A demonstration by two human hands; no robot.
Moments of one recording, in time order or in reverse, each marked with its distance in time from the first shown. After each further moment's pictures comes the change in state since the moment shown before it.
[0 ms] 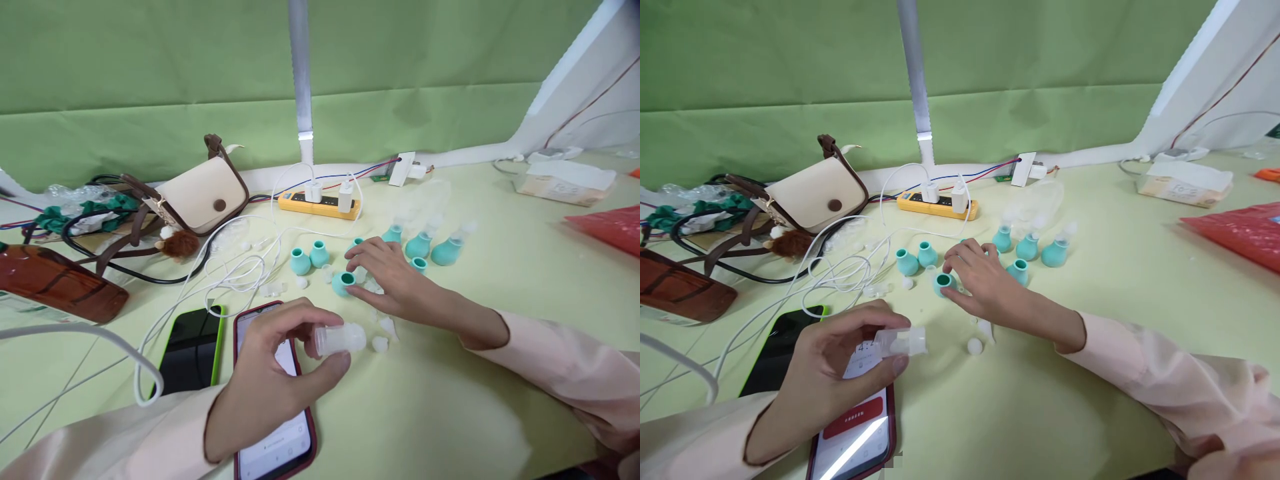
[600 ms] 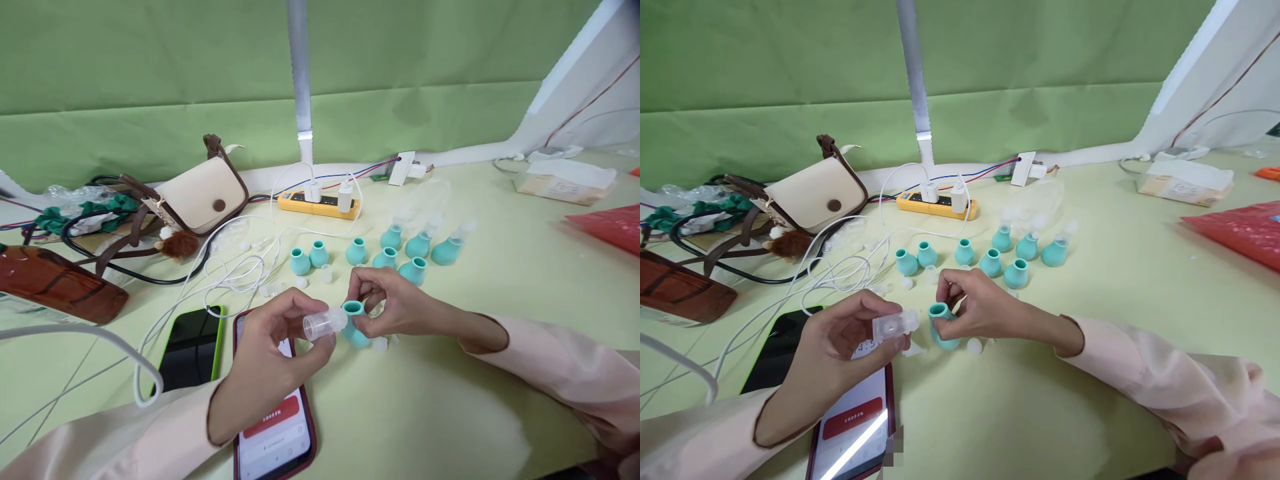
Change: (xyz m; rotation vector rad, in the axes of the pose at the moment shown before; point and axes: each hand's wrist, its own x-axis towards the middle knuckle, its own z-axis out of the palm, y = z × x) left_hand 0.005 -0.003 0.000 -0.140 0.039 -0.162; right_hand -0.005 -0.018 0.003 0.904 -0.194 0.256
